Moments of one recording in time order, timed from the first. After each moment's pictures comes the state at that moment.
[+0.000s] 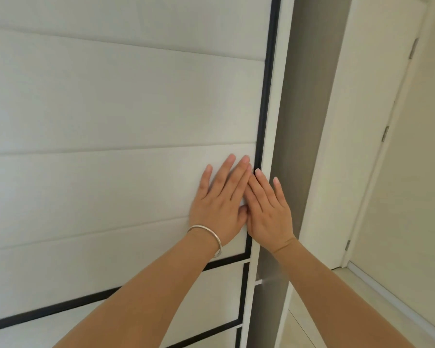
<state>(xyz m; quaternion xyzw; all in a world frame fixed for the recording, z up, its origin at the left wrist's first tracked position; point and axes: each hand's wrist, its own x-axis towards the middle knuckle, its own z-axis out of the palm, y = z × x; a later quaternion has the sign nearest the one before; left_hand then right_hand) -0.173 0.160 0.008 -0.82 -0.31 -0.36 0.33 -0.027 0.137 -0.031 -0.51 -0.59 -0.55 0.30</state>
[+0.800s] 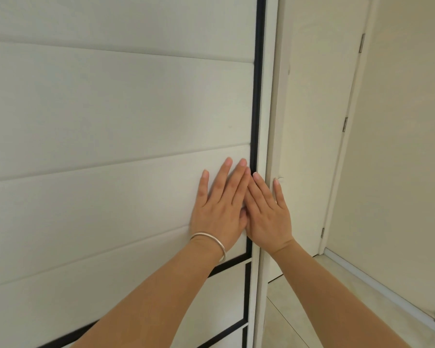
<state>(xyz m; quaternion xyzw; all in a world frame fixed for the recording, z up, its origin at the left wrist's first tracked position) -0.086 0.151 0.010 -0.82 -0.28 -0.37 0.33 0.059 0.127 -0.040 -0.55 -0.55 -0.57 0.28</state>
